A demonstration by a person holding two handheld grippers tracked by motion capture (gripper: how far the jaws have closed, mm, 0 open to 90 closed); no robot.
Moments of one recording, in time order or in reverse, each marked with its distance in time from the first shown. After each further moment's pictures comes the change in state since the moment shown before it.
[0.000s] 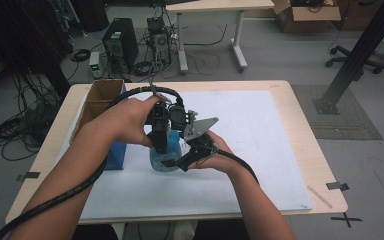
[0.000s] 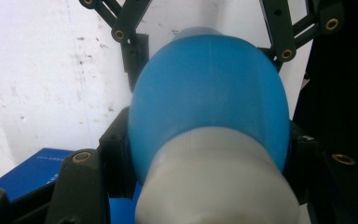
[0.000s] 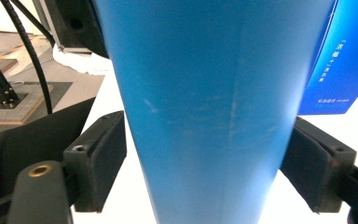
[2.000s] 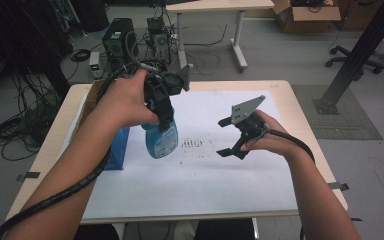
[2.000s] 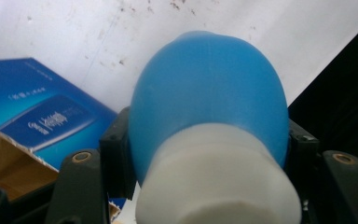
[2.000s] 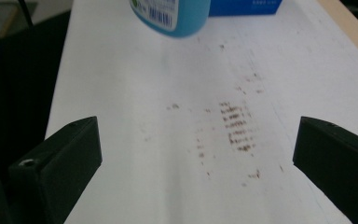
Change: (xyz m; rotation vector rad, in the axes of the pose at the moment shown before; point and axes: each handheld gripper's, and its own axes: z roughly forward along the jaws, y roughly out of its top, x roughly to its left) left arm 0.040 -0.016 -0.050 -0.022 -0.064 -0.606; right arm -0.025 0.010 -0.134 0.365 -0.094 -0.002
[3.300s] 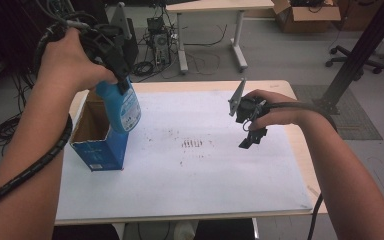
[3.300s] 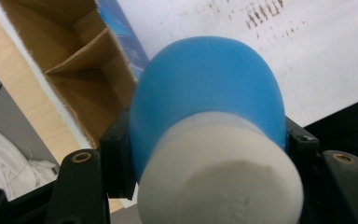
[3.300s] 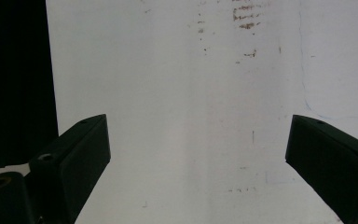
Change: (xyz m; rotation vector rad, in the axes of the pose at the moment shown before) left arm 0.088 -0.063 -0.073 -0.080 -0.020 -0.460; right arm -0.030 0.033 -0.025 0.567 0.102 -0.023
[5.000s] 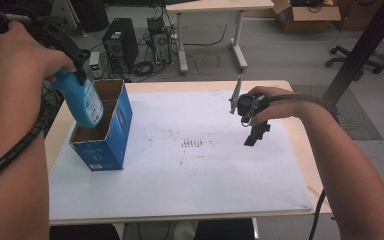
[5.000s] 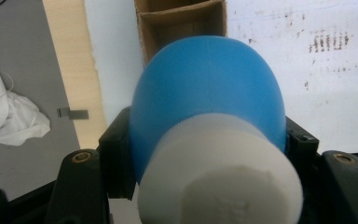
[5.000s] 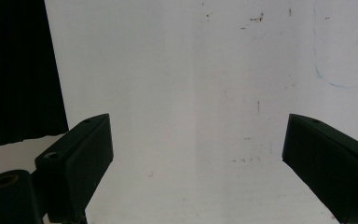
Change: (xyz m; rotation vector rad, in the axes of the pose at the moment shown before) left arm 0.089 -0.022 0.001 0.050 0.012 -0.362; right arm -0.011 -0.001 -0.001 0.124 0.049 0.034
